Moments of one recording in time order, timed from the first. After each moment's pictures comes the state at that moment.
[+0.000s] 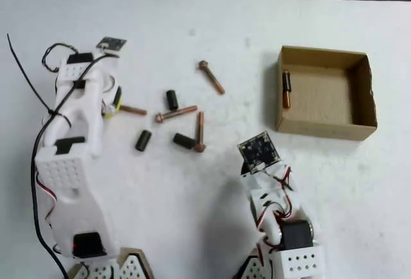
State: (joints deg) left arm -13.9 39.0 -17.1 76.3 -15.1; right arm -11.2 -102.5 95.3 54.2 23.3
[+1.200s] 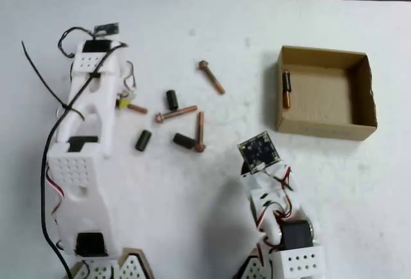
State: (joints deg) left arm -8.0 39.7 -27.1 84.4 15.7; right arm -11.2 -102.5 95.3 54.2 23.3
